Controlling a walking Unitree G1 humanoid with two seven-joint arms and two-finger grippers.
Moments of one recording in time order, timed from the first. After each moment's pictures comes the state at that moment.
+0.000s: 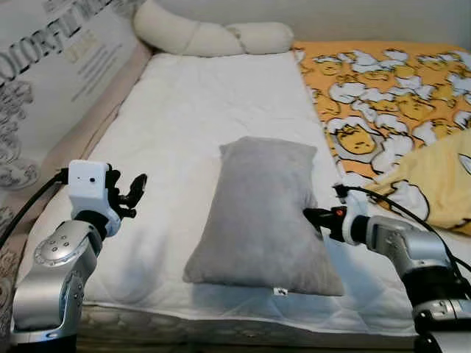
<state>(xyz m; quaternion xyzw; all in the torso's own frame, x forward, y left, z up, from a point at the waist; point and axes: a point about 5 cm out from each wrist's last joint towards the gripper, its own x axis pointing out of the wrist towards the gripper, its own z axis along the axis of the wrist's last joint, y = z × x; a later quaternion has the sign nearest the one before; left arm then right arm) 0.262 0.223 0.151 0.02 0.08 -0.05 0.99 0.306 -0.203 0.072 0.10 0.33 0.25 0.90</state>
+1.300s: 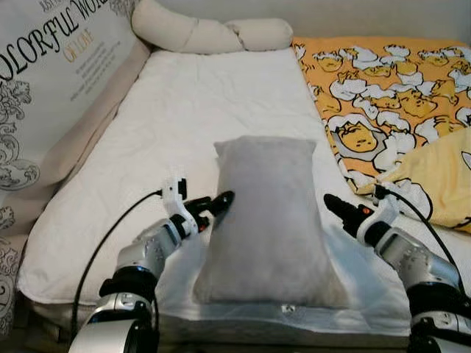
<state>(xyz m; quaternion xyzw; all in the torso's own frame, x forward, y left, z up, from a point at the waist) 0.319 0.129 0.054 -0.31 0.21 -0.28 0.88 0.301 -0.230 0.061 0.31 0.22 0.13 0.92</state>
